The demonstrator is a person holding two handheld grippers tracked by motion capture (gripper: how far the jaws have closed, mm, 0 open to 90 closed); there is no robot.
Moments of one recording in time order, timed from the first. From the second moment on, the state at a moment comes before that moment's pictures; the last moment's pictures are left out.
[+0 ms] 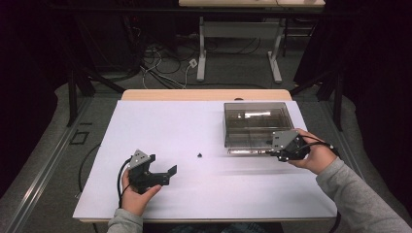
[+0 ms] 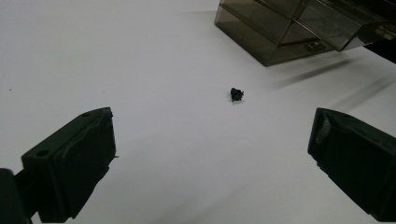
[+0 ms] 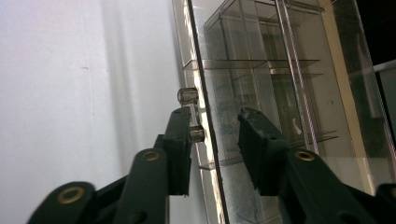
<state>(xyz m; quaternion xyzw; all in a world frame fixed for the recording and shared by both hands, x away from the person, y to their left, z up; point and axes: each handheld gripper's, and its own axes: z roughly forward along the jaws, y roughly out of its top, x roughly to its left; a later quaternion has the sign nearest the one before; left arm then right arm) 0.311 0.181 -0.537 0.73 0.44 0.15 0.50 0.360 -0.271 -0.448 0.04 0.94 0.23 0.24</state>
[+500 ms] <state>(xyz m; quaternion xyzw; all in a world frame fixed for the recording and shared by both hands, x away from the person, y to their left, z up) 0.312 0.180 -0.537 0.73 0.44 0.15 0.50 0.351 -0.269 -0.452 0.08 0.92 0.27 0.27</state>
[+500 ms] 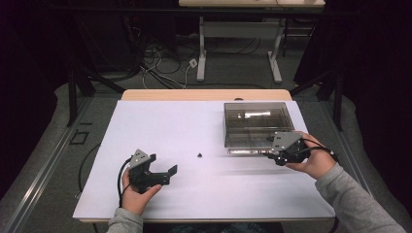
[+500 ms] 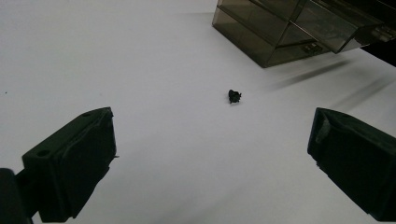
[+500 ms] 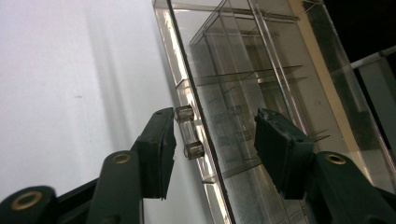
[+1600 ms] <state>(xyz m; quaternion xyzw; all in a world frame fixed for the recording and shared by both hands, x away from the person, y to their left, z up) 0.315 0.179 -0.538 0.73 0.44 0.14 0.51 0.318 -0.294 -0.457 0.32 0.80 0.44 0.25</state>
